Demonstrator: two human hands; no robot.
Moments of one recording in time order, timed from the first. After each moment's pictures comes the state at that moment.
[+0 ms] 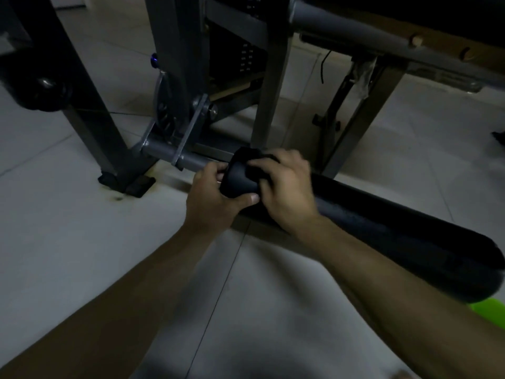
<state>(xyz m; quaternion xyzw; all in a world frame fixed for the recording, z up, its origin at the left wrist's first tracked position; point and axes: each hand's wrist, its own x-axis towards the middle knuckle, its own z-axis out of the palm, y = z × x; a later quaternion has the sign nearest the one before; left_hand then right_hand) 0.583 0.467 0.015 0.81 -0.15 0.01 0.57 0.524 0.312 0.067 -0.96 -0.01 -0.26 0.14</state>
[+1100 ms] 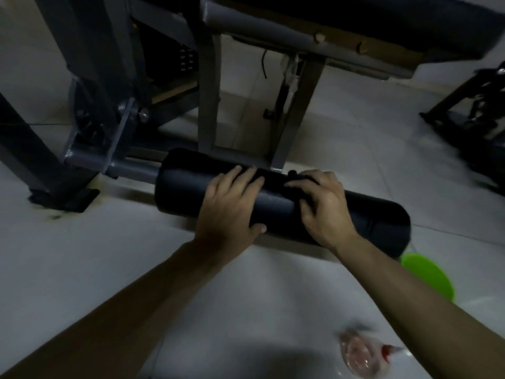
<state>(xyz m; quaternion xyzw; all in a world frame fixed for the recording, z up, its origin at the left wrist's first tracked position) 0.496 0.376 0.045 0.84 -0.45 0.16 0.24 0.392 0.179 0.068 -0.95 0.10 -0.26 0.09</state>
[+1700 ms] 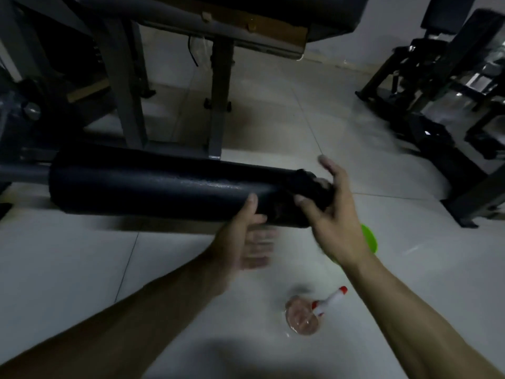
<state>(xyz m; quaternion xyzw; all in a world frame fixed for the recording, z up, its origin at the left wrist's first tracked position) 0.349 0.294 0.067 0.57 -0.13 -0.52 0.62 0.228 0.146 0.101 -0.81 0.23 -0.34 0.42</state>
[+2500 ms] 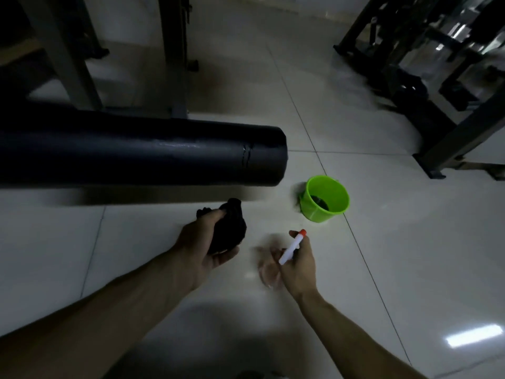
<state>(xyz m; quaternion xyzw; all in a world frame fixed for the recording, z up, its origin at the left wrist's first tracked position) 0.304 0.301 0.033 0.57 0.09 -0.53 0.63 0.120 0.172 -0.100 -0.74 0.48 -0.25 0.40</state>
